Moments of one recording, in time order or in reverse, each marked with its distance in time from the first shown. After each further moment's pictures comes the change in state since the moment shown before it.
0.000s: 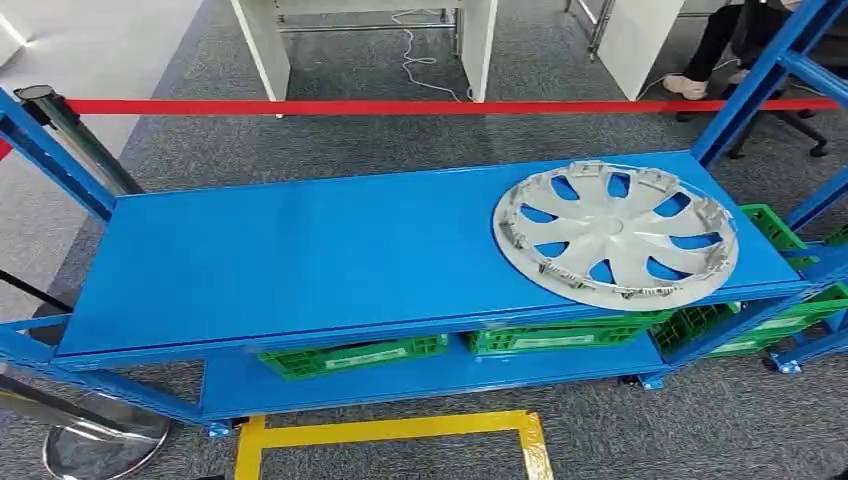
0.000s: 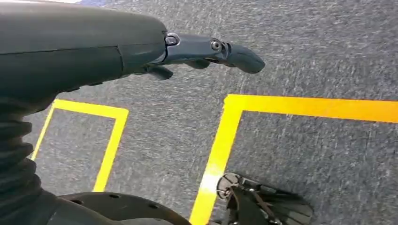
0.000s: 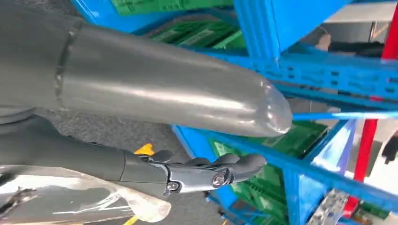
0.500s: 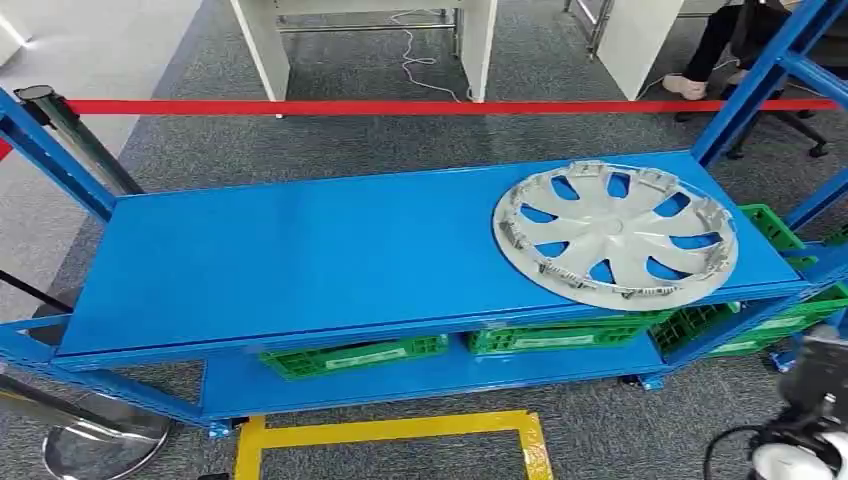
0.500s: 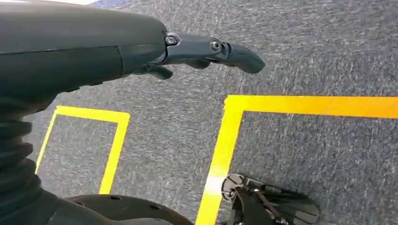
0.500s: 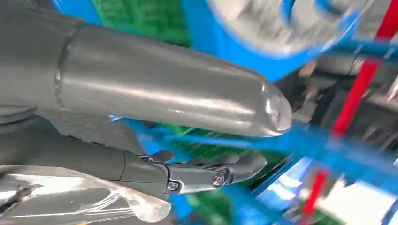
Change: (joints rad) left arm -0.002 0.006 -0.026 0.000 -0.024 -0.019 0.033; right arm -0.078 -0.110 0.316 0.066 0.133 -0.172 0.090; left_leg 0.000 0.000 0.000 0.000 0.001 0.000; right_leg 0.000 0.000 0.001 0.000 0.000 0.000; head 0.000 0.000
